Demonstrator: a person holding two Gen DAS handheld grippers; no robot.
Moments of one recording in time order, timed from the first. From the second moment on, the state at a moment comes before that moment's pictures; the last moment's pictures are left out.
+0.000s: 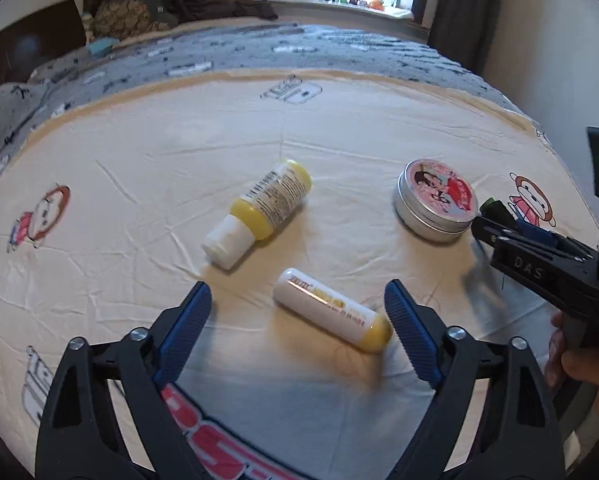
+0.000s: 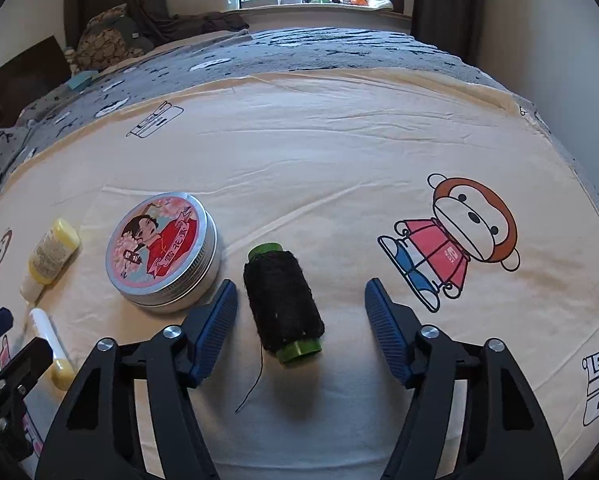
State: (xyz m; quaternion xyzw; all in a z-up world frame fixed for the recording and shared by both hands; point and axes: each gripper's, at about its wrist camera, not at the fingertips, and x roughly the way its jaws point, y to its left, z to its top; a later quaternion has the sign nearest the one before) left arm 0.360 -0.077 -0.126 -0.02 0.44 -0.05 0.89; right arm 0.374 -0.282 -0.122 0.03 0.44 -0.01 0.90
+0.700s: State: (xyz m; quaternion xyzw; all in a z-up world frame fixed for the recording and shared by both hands) left arm 0.313 -0.091 -0.135 0.06 0.44 -0.11 0.89; right arm 0.288 -0.273 -0.109 -0.01 0.45 0.05 0.89
